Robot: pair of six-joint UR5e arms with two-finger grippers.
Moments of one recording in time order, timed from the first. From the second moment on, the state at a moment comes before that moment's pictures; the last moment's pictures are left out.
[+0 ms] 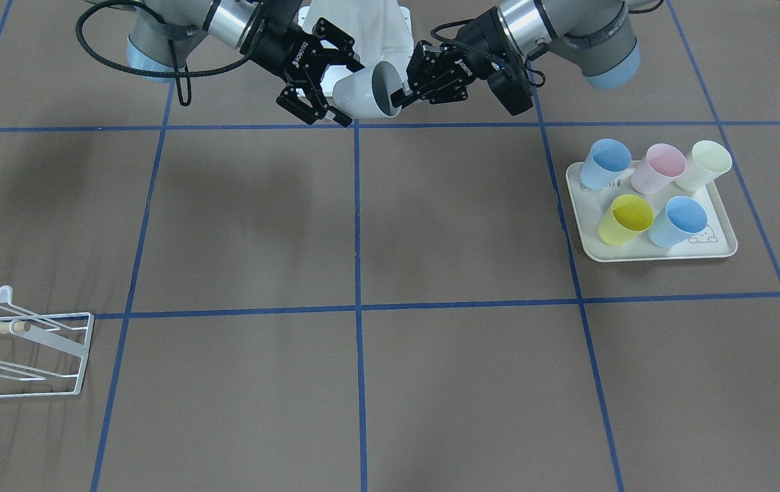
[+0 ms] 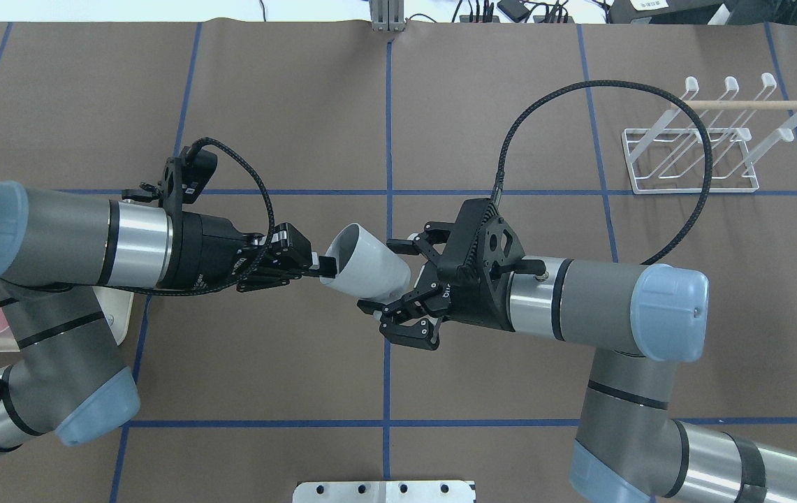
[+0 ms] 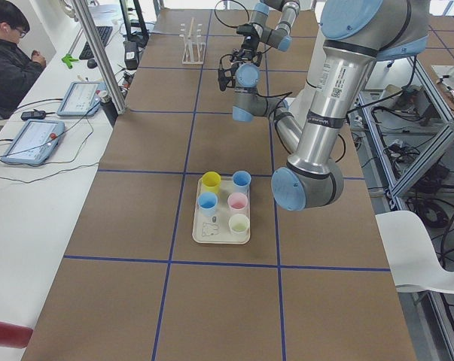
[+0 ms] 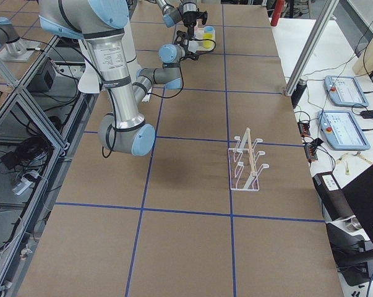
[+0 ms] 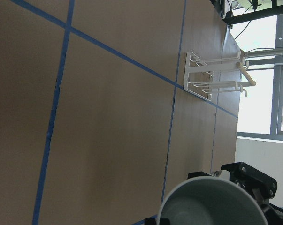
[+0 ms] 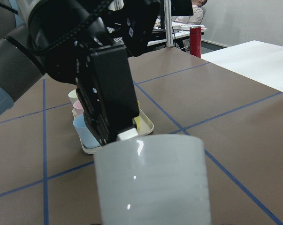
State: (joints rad) left arm -0.58 -1.93 -1.90 -2.62 -2.02 -1.77; right arm 0.39 -1.18 1.88 -0.50 1.66 0.39
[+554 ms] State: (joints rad) left arm -0.58 -1.93 -1.90 -2.62 -2.02 -1.77; right arm 0.39 -1.18 1.88 -0.49 1.66 0.39
